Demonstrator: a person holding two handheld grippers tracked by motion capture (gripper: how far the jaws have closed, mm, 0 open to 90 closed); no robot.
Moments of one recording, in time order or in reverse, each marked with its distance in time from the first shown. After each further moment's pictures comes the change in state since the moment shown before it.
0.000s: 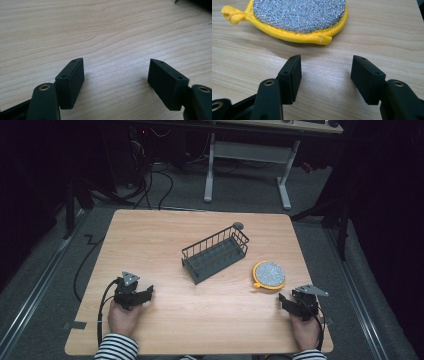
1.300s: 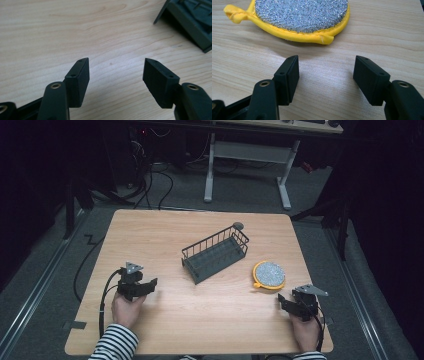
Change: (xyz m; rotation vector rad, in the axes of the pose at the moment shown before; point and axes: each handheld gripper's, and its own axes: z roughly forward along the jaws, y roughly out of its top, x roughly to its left) left arm -0.010 0.040 -0.011 0.028 -0.074 -0.029; right arm 0.000 0.000 0.000 0.002 0.012 -0.006
